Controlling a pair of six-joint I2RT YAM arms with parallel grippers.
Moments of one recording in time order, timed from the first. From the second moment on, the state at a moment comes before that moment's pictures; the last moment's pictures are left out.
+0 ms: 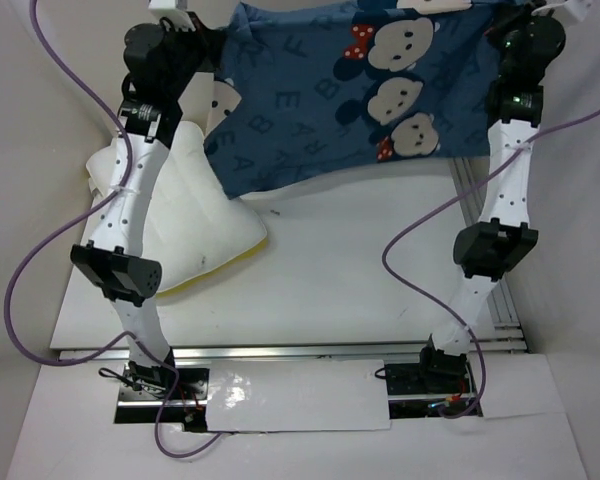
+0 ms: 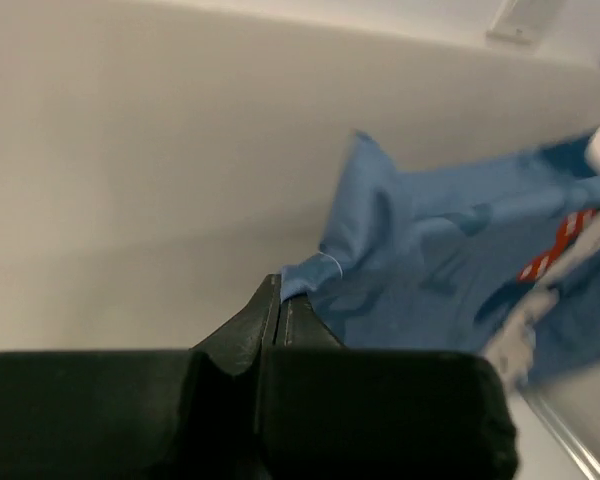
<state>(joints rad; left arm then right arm) -0.22 1.95 2.45 -0.29 0.08 -0.24 -0.20 2.14 2.56 -0.16 0.06 0.54</state>
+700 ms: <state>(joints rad) -0.61 1.15 0.55 0.18 0.50 -0.18 -0.43 1.49 1.05 0.15 -0.16 0.52</state>
